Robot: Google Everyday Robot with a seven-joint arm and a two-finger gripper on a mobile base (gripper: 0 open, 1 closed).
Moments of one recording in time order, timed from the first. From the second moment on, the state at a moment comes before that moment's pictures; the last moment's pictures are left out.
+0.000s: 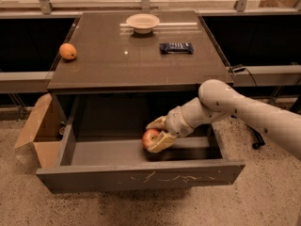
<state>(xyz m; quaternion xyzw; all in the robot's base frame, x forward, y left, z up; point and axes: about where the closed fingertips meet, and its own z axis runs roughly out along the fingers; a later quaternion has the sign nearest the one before) 0.554 -0.024 0.645 -0.65 0.63 0.30 0.28</state>
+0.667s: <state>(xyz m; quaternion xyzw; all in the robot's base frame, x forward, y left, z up) 0.549 -0.061 0.779 -0.69 0.58 0.24 0.37</state>
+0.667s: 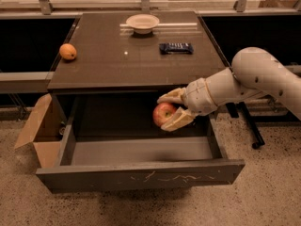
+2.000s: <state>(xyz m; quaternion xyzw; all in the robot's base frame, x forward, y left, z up) 0.589 -0.048 0.893 -0.67 0.55 0.22 0.46</state>
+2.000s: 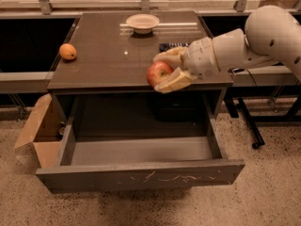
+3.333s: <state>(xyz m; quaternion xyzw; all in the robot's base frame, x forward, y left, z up) 0.704 -0.066 0.905 -0.54 0.61 0.20 0.54</state>
